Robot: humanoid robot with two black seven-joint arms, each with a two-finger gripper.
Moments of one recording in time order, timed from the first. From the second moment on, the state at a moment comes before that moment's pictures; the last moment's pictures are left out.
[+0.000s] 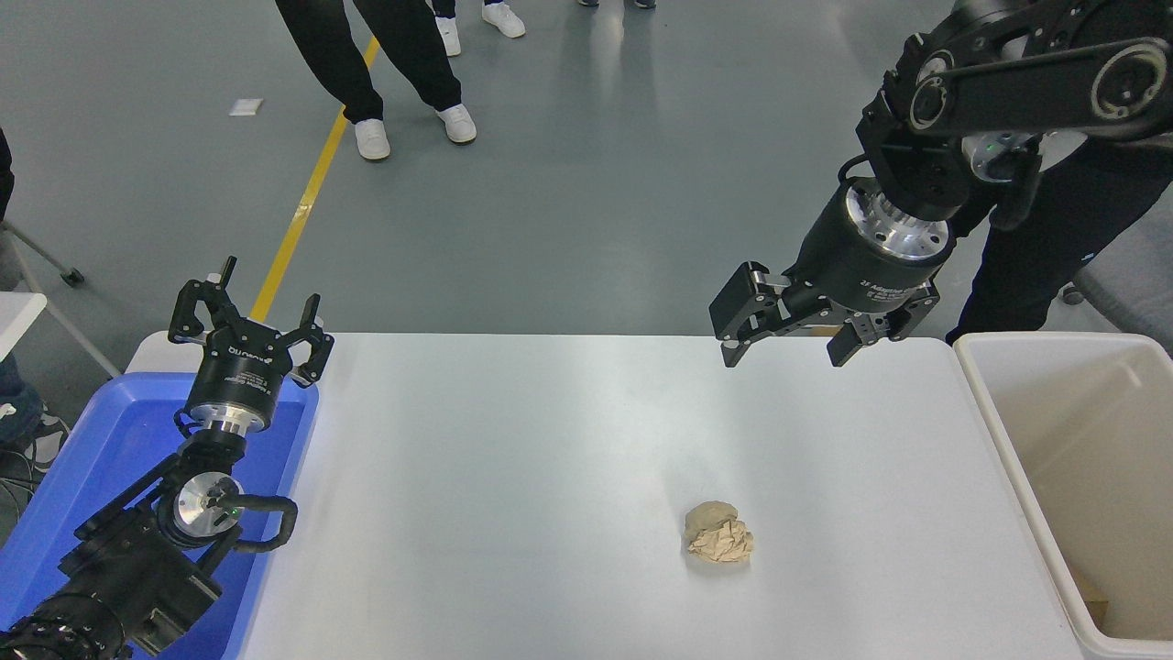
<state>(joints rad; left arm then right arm) -0.54 0.24 -0.94 -0.52 0.00 -0.56 -0.50 2.28 -0.17 -1.17 1.38 0.06 0.79 -0.09</state>
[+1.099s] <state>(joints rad) -0.54 0.24 -0.94 -0.52 0.00 -0.56 -0.50 2.28 -0.15 -1.17 1.37 0.06 0.79 -0.09</state>
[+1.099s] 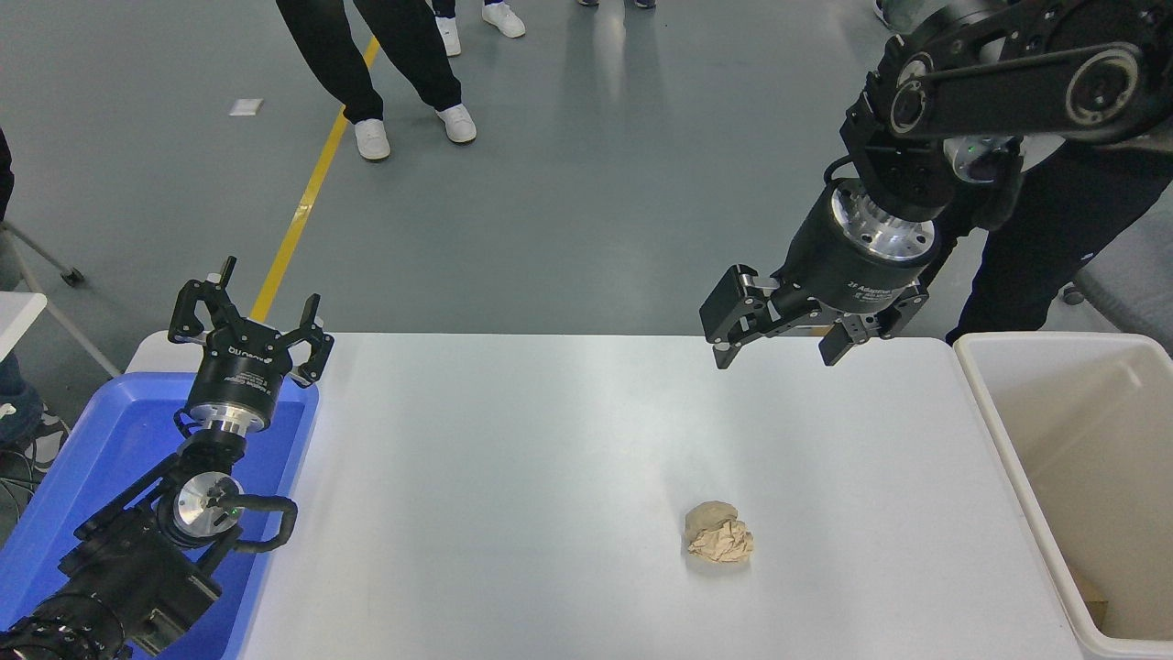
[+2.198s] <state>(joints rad) -0.54 0.24 -0.94 -0.52 0.00 -0.56 -0.50 2.28 -0.15 -1.19 1.36 0.07 0.79 -0.09</state>
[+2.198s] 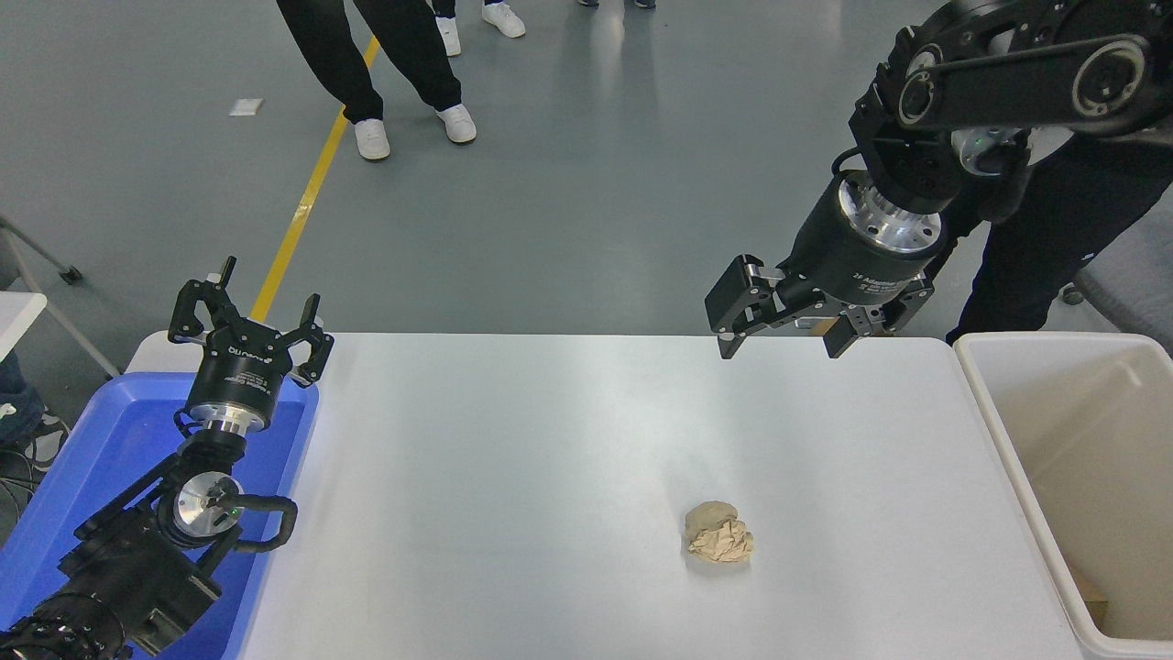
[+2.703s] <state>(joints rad) -0.54 0.24 -0.94 -0.52 0.00 -0.56 -0.50 2.09 -0.08 -1.18 1.33 0.06 0.66 -0.09</state>
